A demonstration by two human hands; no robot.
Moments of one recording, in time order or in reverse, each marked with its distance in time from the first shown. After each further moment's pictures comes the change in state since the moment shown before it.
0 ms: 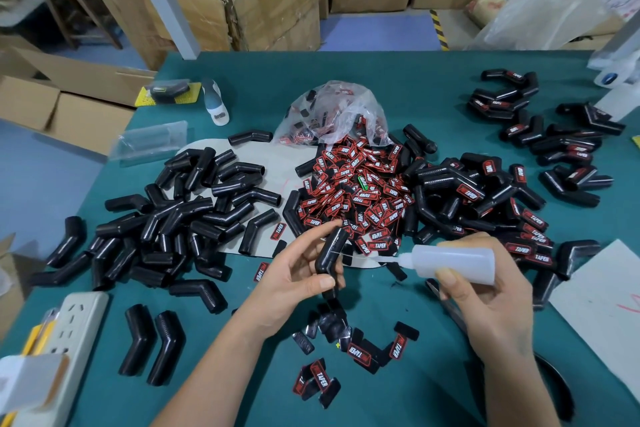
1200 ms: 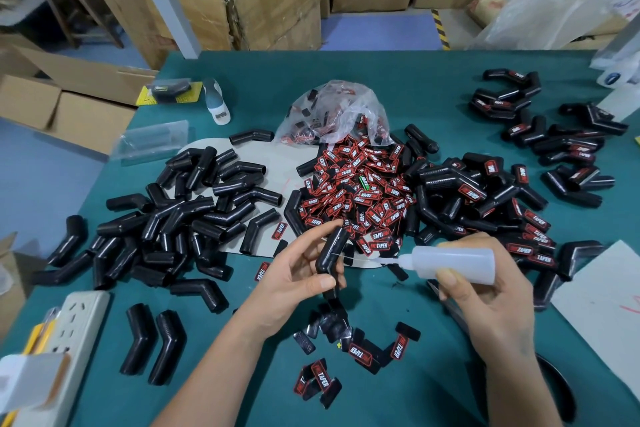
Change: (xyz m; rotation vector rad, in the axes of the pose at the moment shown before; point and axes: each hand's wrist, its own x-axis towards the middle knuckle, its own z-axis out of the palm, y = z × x) left_hand 0.000 0.001 -0.001 -0.001 -0.006 0.007; right_hand 0.001 -0.001 0.000 0.008 -0.022 0.018
